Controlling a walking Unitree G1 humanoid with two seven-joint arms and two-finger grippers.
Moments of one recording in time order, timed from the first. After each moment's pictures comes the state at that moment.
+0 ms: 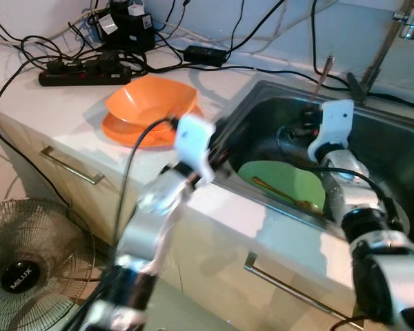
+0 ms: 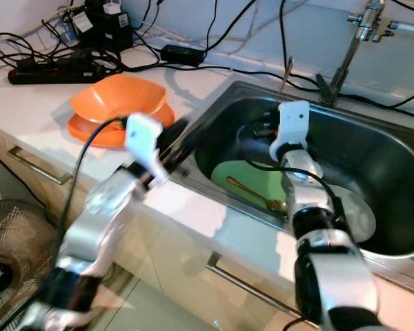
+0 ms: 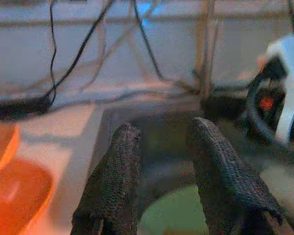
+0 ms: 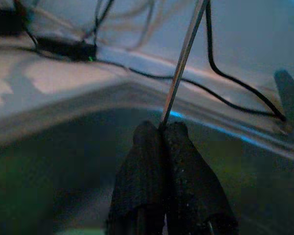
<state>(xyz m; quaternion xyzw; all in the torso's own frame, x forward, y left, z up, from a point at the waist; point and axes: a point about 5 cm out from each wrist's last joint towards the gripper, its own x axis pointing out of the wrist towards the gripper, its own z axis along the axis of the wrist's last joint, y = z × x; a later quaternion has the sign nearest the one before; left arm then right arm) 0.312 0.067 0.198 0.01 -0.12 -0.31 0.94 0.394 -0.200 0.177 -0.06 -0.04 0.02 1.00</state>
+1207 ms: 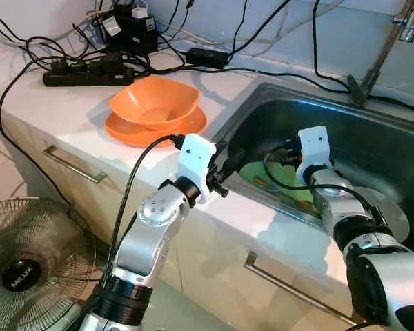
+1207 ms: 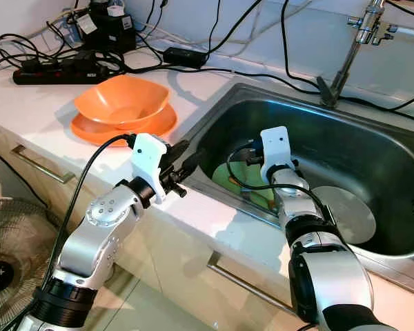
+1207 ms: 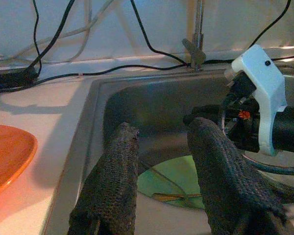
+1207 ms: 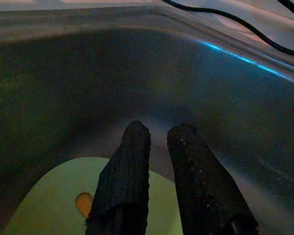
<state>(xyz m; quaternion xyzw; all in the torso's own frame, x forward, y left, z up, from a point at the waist) 0.305 0.060 0.182 0.02 -0.07 -0.33 0.94 0.388 -0.185 0.134 -0.10 0.06 0.04 0.99</state>
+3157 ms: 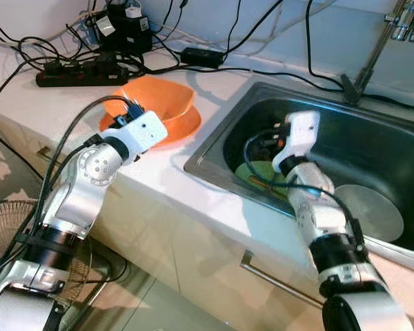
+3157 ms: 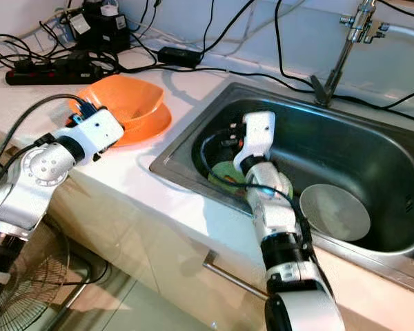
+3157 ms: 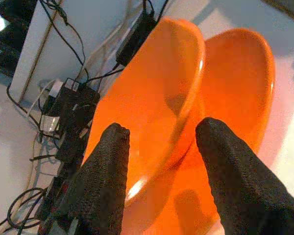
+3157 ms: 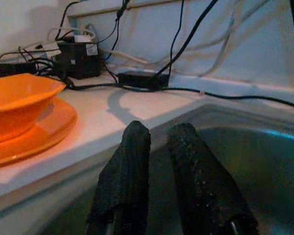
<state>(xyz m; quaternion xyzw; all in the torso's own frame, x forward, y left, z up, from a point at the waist) 0.357 0.180 0.217 0.47 -0.02 -0.15 0.87 0.369 -0.125 0.173 0.03 -0.10 0.13 0.99</state>
